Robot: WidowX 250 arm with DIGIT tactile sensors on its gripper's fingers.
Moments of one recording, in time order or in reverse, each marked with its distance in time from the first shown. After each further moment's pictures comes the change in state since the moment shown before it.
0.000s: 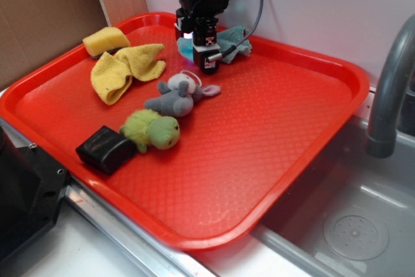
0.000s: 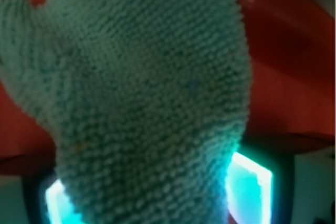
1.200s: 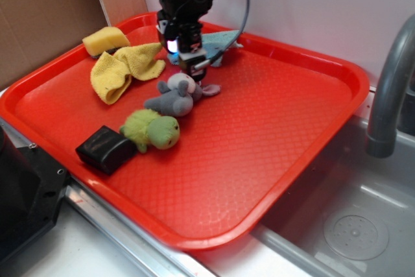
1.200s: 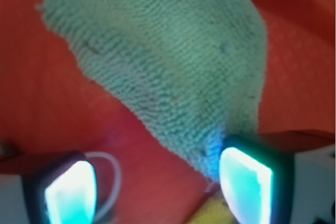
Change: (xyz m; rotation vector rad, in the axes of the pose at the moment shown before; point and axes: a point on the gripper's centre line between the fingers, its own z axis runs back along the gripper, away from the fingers) arm -0.039 -0.007 0.016 0.099 -0.075 0.080
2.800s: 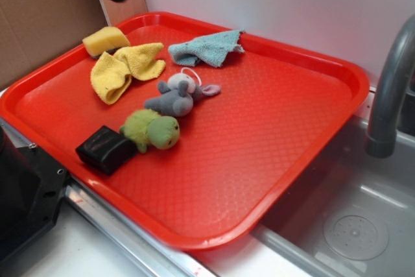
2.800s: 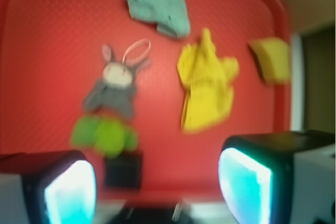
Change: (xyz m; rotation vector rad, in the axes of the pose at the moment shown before) arm -0.072 -0.024 0.123 -0.009 -0.031 0.268
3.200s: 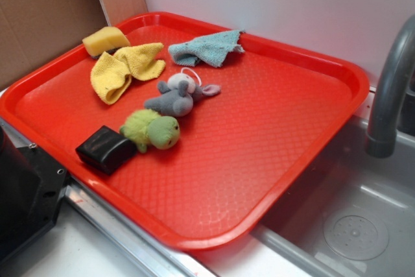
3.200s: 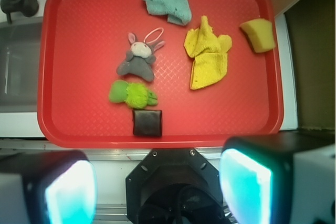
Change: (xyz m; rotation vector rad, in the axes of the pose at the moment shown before) arm -0.095 -0.040 0.088 -0.075 -0.095 0.067
